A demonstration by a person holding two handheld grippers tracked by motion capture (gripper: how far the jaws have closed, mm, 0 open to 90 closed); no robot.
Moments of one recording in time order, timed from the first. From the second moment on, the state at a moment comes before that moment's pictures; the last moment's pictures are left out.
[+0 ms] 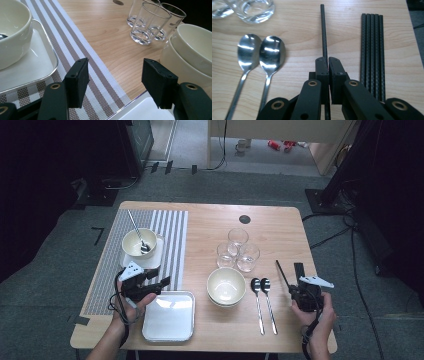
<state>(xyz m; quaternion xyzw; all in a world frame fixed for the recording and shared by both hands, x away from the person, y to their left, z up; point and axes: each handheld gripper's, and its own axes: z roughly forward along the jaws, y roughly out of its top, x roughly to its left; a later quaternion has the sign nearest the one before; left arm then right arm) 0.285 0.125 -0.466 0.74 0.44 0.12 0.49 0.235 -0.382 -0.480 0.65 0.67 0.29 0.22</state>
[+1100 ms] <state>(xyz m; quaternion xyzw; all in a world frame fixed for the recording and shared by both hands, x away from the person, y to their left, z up) 0.285 0.124 -0.468 0.75 0.44 0.12 0.48 0.257 -0.380 -0.491 0.65 0.72 0.20 0.11</state>
